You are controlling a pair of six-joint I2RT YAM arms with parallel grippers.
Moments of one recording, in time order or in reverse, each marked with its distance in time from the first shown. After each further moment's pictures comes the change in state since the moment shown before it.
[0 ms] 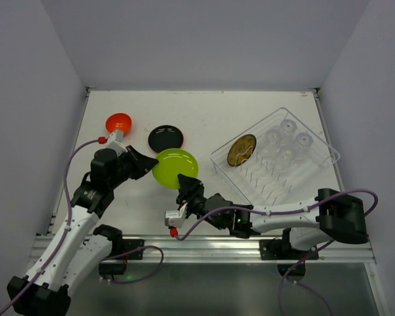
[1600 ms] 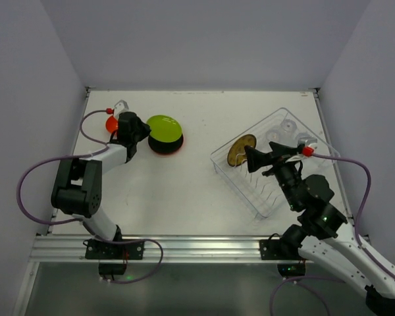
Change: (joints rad) left arm 0.142 0.945 0.258 0.615 -0.367 0.111; right arm -0.625 -0.904 -0.008 -0.600 -0.029 1.528
